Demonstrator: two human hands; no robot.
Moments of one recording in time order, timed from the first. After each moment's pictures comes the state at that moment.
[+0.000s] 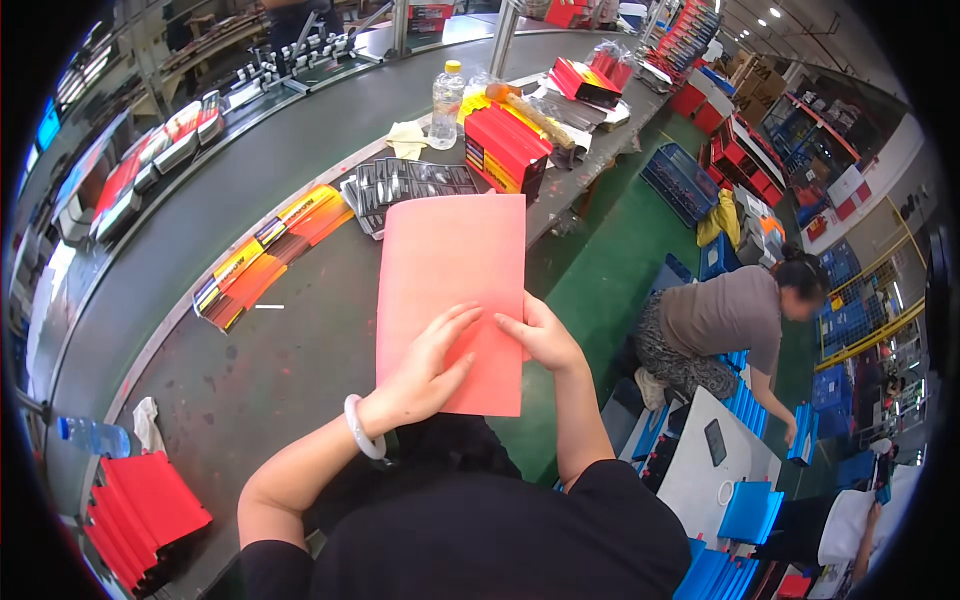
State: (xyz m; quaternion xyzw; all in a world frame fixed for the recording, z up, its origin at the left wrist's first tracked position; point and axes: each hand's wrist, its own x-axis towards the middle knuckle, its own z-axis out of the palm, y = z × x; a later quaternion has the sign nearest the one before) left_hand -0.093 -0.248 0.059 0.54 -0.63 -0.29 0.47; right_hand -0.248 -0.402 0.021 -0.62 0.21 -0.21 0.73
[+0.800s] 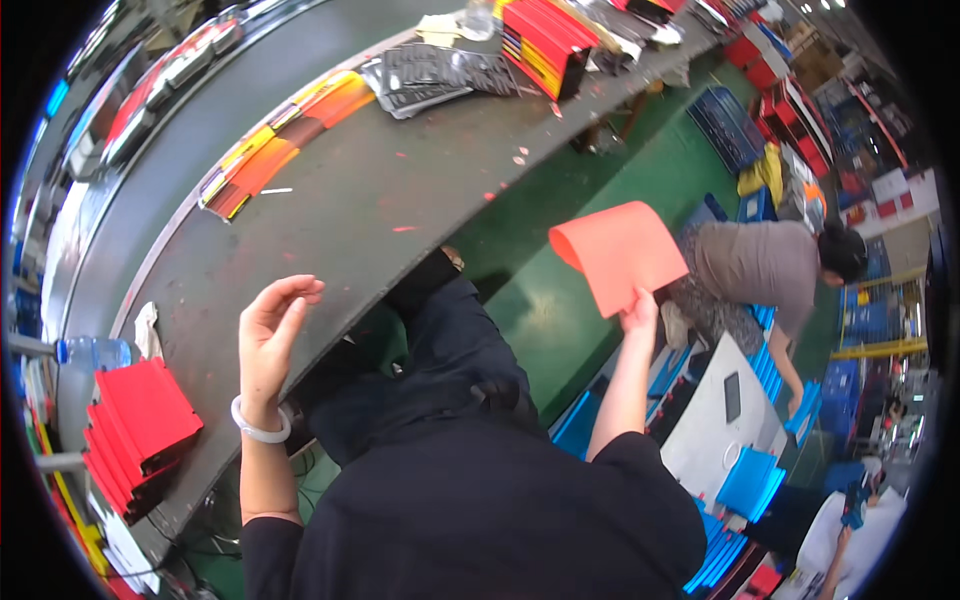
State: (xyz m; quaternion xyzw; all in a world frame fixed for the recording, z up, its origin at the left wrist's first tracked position) left_hand -0.041 -0.093 0.038 0.65 -0.36 -0.28 0.61; right_hand -0.472 -0.479 -0.229 -0.20 0.50 -0.48 0.69
